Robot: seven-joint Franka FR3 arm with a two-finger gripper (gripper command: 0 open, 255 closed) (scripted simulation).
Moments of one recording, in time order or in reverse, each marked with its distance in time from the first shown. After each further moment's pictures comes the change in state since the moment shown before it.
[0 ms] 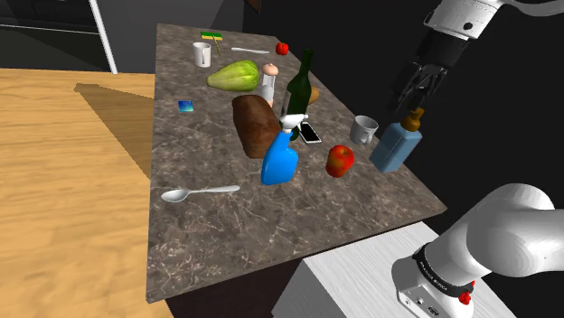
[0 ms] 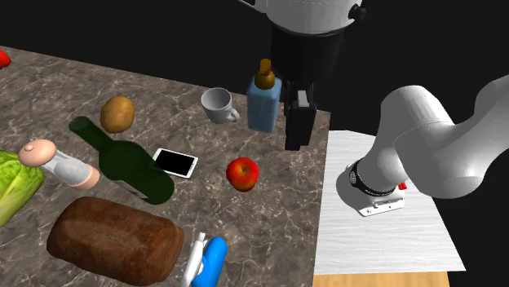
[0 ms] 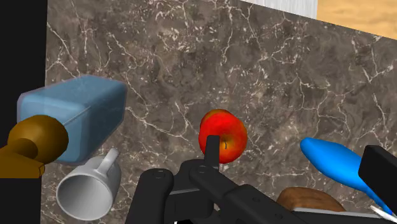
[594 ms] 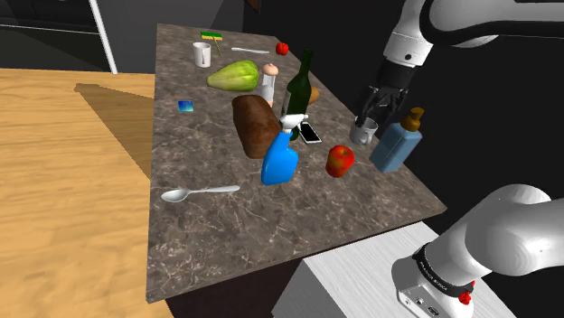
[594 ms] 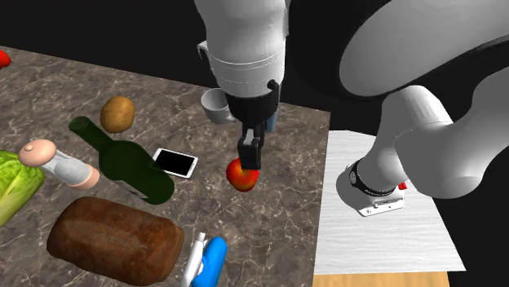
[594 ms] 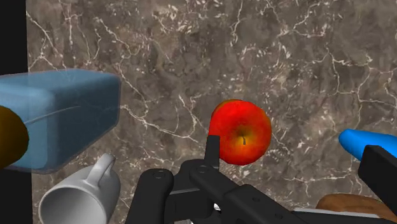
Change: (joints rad) arm -0.028 0.199 0.034 -0.054 -0.017 0.197 0.061
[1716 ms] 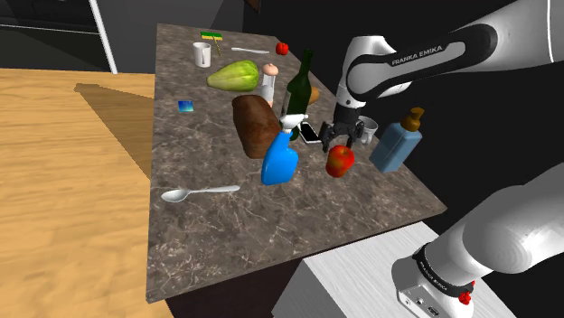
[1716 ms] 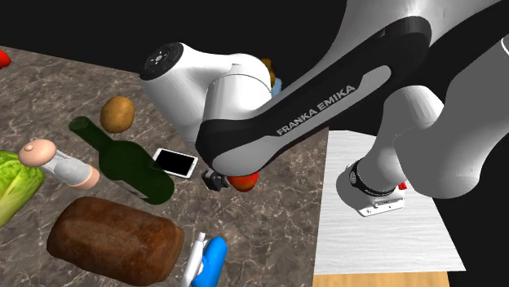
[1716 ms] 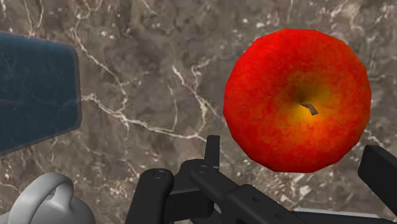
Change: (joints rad) arm -0.049 0.440 0.031 -0.003 -0.060 0.350 0.128
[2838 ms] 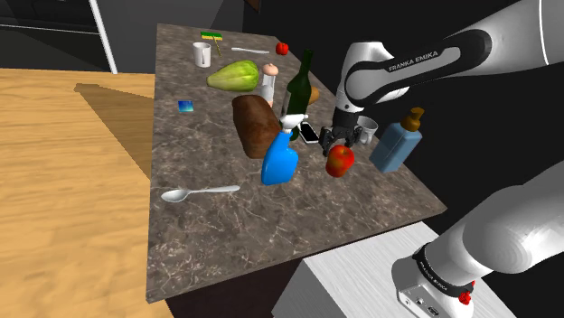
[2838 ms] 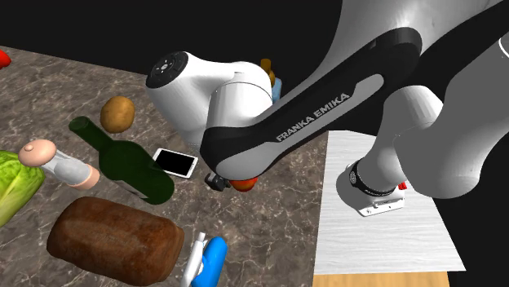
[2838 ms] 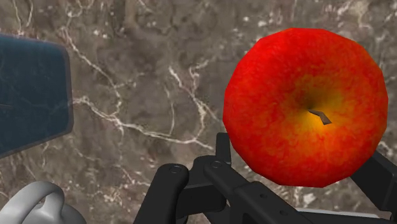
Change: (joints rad) arm 0.000 0.014 0.001 -0.022 0.000 0.039 0.001
